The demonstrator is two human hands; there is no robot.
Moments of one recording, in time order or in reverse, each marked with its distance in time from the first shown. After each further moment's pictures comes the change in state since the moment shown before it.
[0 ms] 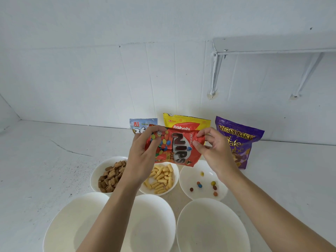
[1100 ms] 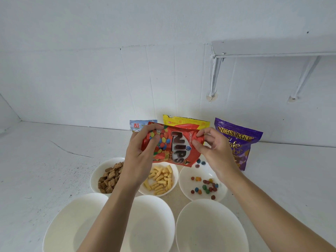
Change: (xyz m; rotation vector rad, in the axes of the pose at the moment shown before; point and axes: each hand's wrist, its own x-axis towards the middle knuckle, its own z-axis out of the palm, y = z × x) left_hand -0.010 0.018 -0.001 -0.119 0.057 0.020; right_hand -0.003 -0.009 -0.004 0.131 -0.048 0.004
